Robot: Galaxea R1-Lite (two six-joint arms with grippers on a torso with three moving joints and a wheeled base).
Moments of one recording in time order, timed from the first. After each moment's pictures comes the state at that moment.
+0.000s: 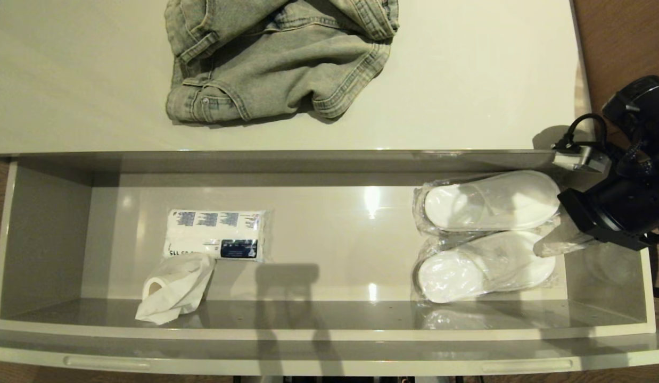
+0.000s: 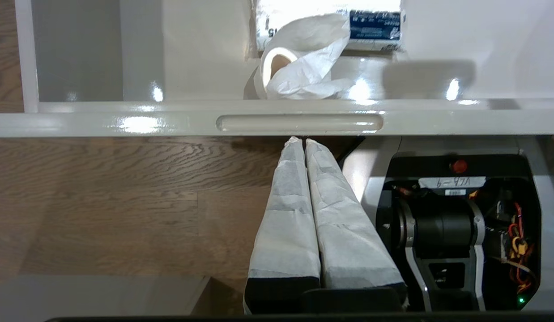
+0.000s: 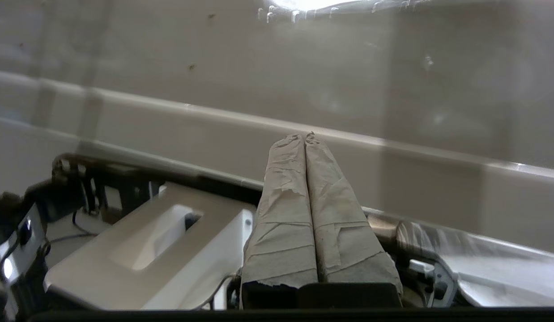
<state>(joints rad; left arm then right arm) 0.00 0.01 0.00 0.01 0.00 0.00 0.13 1.67 -1.60 1.10 0.34 0.16</state>
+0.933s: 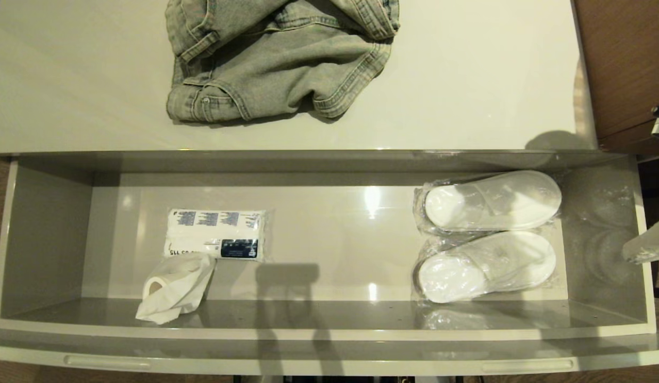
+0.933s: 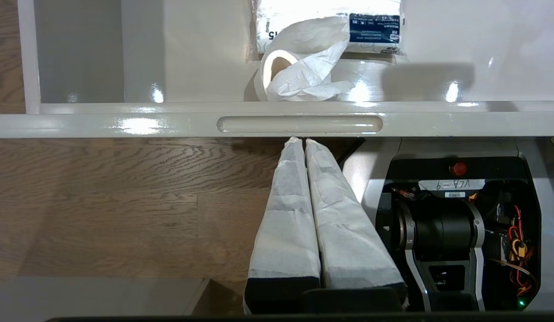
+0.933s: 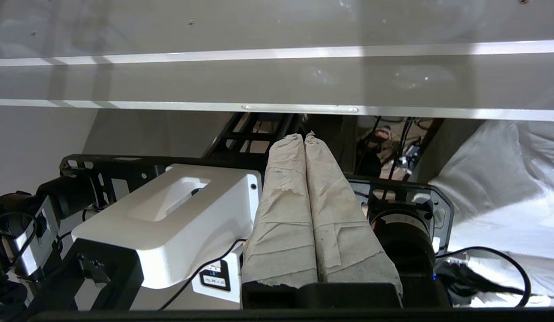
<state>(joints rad) 0.00 0.00 0.00 0.01 0.00 0.00 0.18 1.49 -1.79 1.43 0.22 0.30</state>
